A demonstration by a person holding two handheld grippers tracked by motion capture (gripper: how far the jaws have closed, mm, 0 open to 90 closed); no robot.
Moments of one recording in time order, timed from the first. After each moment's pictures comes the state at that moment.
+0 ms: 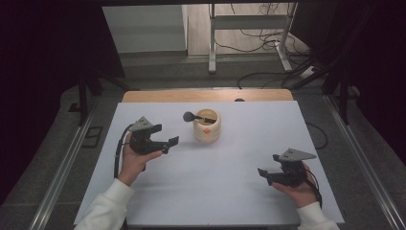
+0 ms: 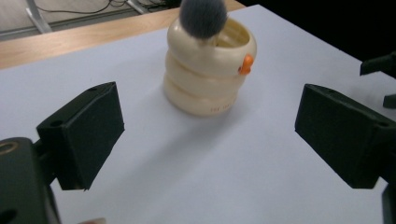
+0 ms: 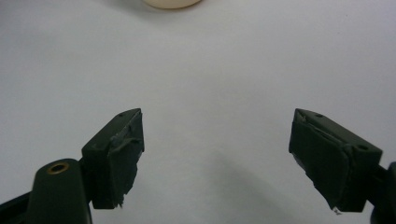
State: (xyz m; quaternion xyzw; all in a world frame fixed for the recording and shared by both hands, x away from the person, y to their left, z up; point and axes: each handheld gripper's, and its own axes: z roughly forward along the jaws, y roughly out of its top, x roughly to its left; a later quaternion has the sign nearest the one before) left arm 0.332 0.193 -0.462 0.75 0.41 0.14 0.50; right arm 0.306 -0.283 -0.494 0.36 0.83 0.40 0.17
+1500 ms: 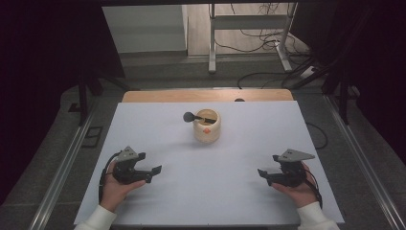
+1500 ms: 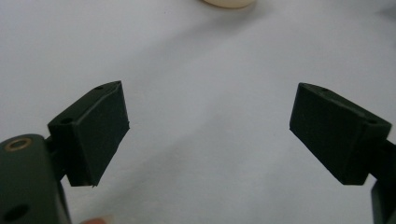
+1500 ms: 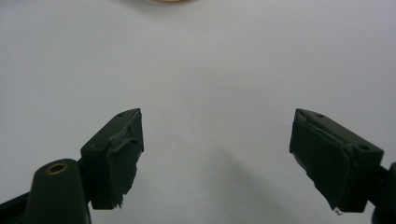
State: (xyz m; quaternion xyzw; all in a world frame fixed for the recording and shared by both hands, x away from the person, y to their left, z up) left arm 0.275 0.230 -0.515 0.78 0.44 0.13 0.43; right arm 0.307 -0.283 -0.498 0.35 0.83 0.39 0.17
